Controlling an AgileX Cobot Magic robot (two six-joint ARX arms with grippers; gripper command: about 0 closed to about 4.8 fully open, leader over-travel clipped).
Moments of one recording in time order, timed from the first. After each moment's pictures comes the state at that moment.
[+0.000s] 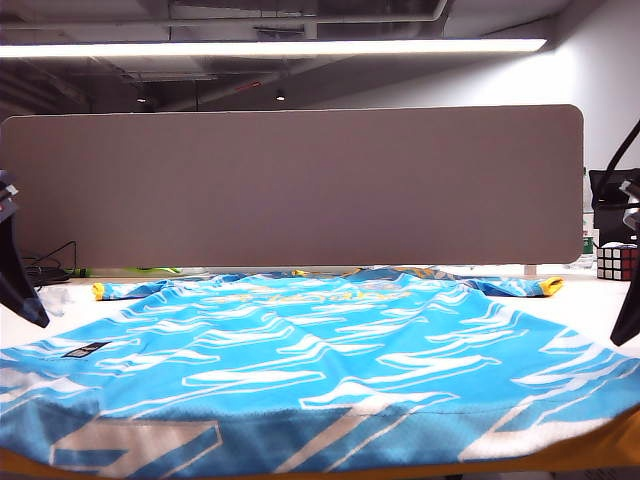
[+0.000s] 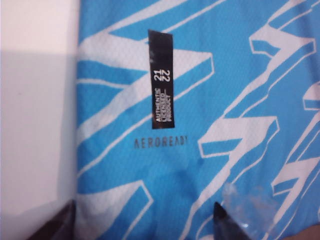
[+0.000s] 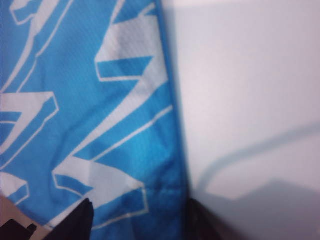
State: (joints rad) left arm 0.06 1.31 0.52 -0.31 0.56 -0.16; right arm -0.07 1.37 0.62 -0.49 -0.54 0.13
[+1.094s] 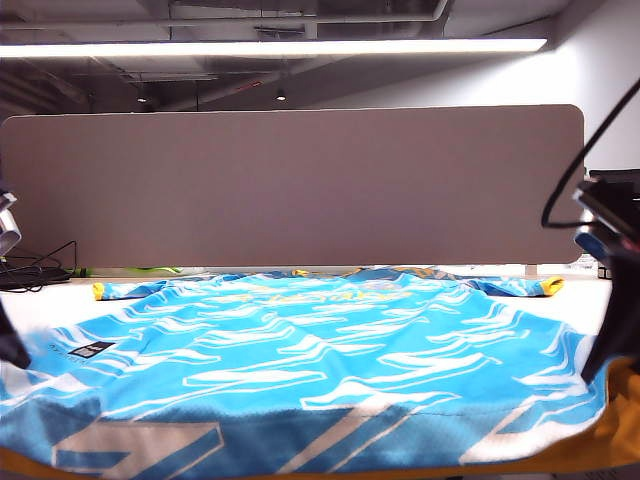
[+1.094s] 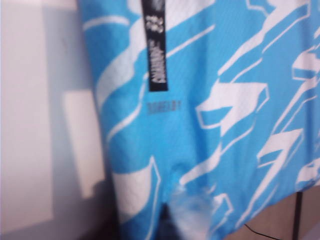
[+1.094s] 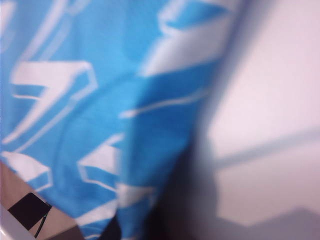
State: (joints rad) left arm 0.06 1.37 0.52 -0.36 0.67 -0.16; right arm 0.06 1.42 0.61 -0.43 -0.60 0.22
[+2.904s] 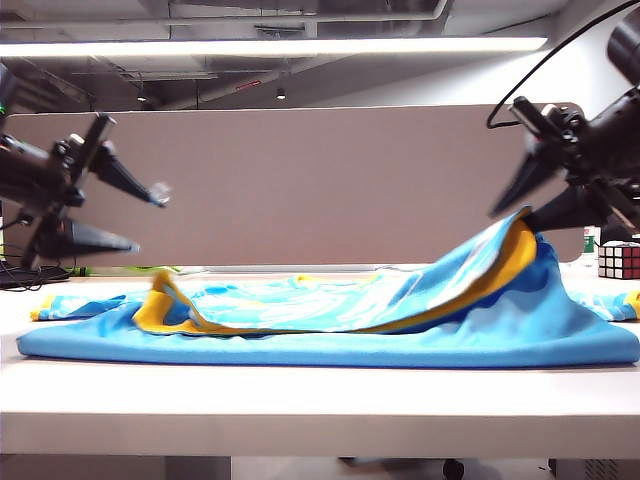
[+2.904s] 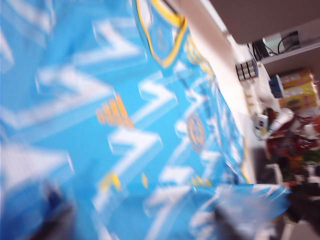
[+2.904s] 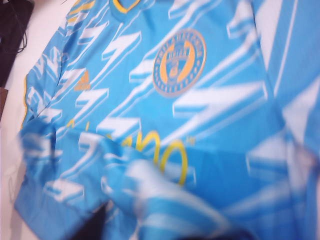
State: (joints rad) left arm 0.05 1.77 0.98 0.27 0.82 -0.65; right arm 0.00 1.63 1.02 -0.11 -0.61 0.40
